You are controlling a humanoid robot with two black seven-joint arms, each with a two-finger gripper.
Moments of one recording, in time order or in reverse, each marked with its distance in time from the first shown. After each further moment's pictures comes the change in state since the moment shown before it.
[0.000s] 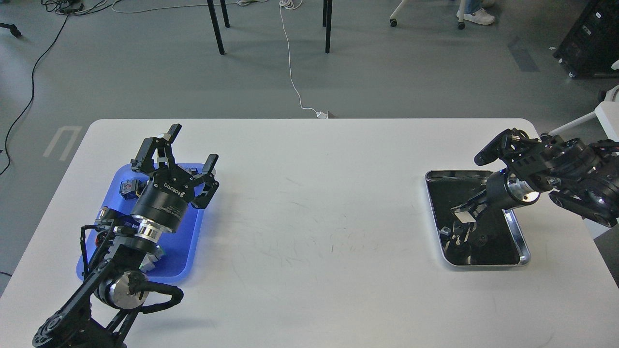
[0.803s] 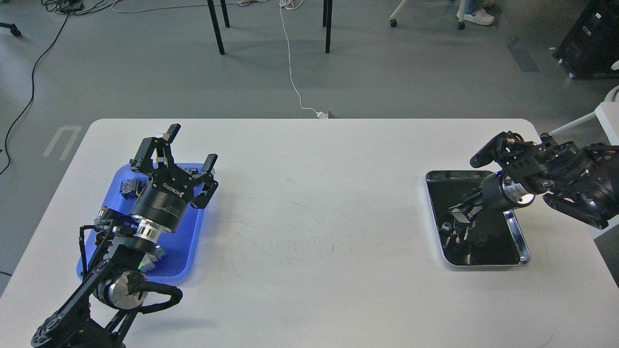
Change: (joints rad) left arm 0.000 0.003 -0.002 -0.001 0.000 0.000 0.000; right arm -0.017 0.017 -0.002 -0.026 0.006 -0.001 0.000
